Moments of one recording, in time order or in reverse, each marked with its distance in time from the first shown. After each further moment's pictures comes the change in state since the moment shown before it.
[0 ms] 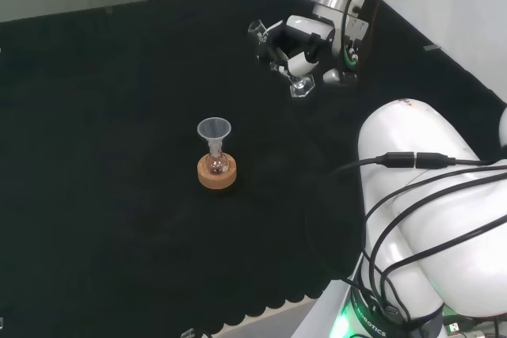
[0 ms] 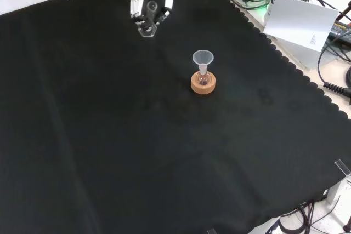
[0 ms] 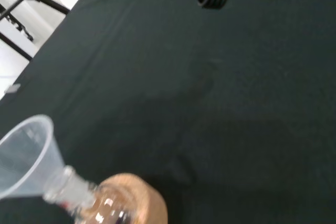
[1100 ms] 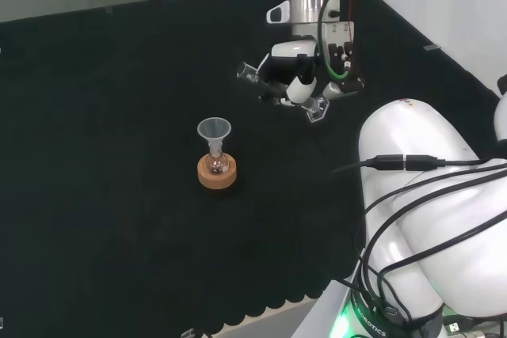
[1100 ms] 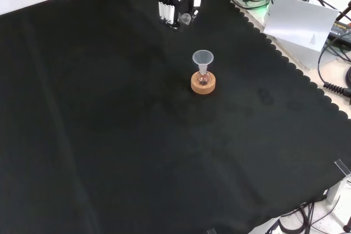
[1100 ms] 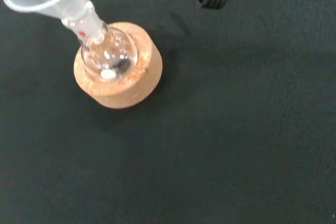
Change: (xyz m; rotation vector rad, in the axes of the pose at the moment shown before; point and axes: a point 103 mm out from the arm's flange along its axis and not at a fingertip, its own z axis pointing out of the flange) arm 0.052 -0.054 0.025 0.310 -0.240 0.103
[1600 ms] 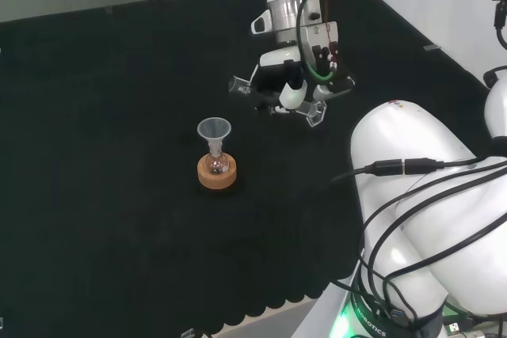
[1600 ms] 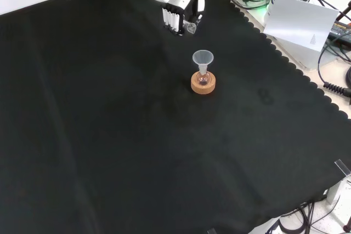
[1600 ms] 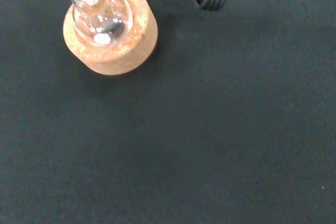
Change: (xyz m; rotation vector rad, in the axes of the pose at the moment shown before) arm 0.013 0.005 0.005 0.106 -0.077 0.039
